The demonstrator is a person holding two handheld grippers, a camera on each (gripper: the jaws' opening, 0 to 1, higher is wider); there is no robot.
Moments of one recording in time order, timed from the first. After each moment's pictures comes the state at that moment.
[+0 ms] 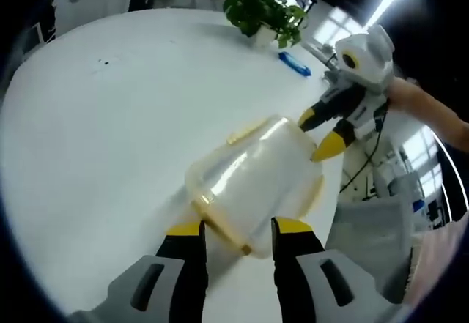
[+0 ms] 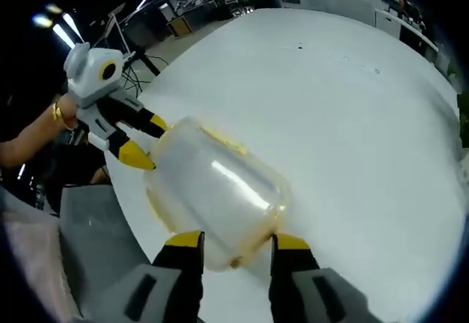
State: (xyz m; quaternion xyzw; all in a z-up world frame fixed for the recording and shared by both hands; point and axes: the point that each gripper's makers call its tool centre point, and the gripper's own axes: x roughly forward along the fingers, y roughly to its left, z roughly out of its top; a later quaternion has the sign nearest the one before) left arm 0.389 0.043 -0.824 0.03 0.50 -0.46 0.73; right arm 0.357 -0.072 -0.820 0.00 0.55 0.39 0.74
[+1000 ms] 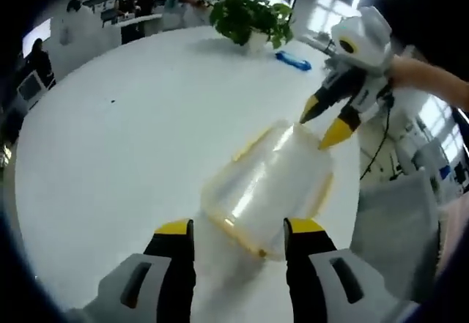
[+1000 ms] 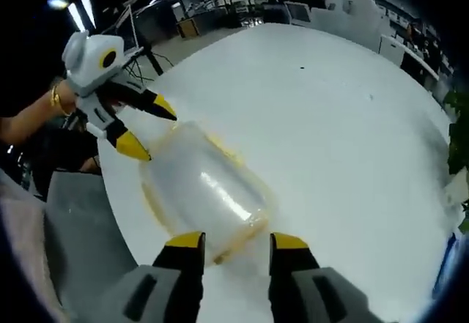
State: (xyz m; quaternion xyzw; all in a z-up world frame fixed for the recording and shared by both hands) left arm 0.408 0.037 -0.801 0.17 0.39 -0.47 0.77; right arm 0.382 -0.101 -0.804 -0.15 0.48 0.37 0.78
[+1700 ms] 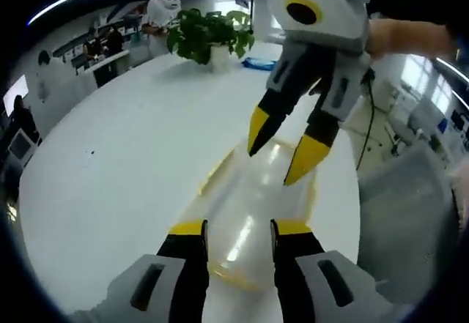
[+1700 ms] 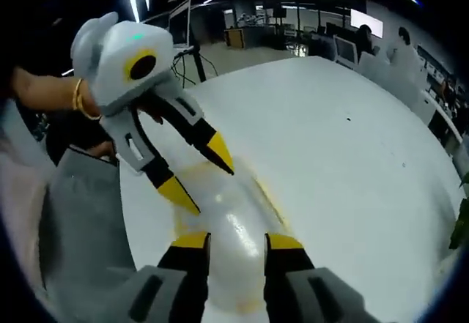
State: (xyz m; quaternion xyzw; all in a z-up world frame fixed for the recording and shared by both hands) left arm 0.391 0.002 -0.803 0.19 0.32 -0.53 0.76; right arm 0.382 -0.028 -0.797 -0.17 0.41 0.47 0.77
